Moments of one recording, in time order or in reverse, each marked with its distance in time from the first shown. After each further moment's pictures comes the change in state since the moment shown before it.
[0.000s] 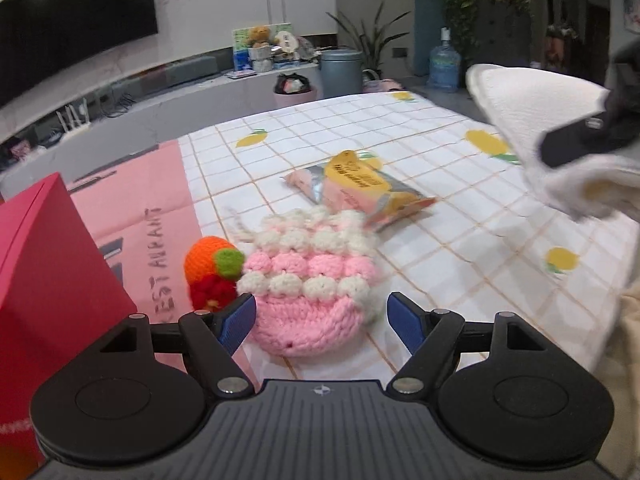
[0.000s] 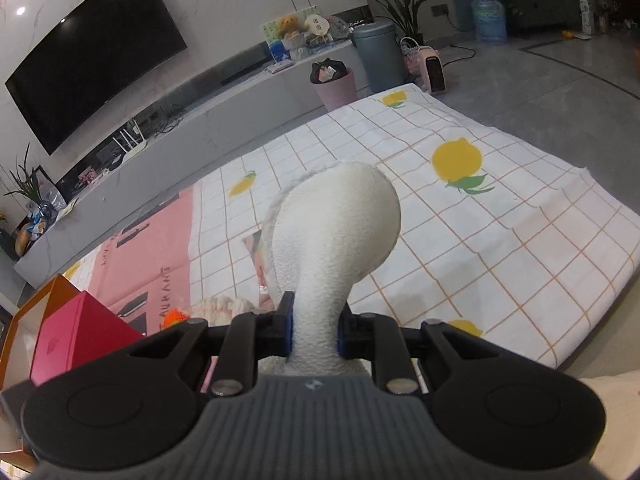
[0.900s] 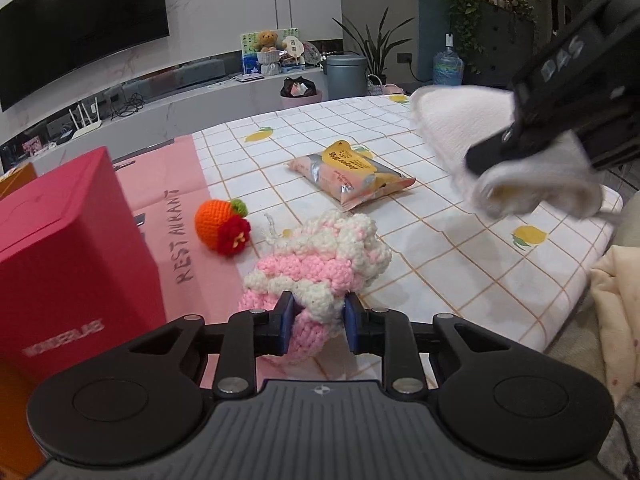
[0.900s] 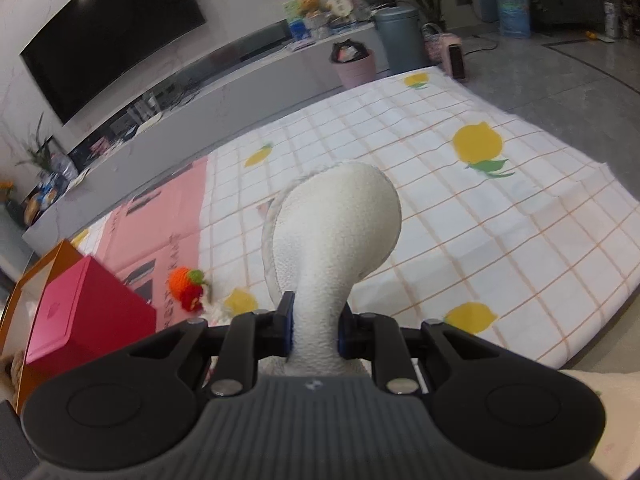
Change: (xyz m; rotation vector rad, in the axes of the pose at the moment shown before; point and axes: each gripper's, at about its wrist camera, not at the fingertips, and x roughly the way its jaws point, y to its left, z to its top) left arm -0.058 -0.007 -0.026 -0.018 -0.009 0.003; right arm 0.009 0.011 -0.014 -0.088 0.074 0.051
